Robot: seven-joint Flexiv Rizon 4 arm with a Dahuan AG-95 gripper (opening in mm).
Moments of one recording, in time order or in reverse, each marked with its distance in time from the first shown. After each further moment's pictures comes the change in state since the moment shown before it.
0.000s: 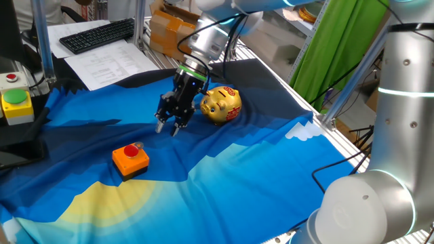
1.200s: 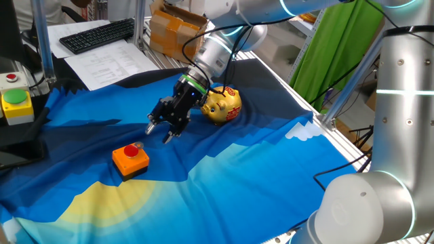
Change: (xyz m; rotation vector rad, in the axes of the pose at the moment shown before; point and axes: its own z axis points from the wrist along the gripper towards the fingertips) arm -0.013 0.020 0.030 -0.210 -0.017 0.104
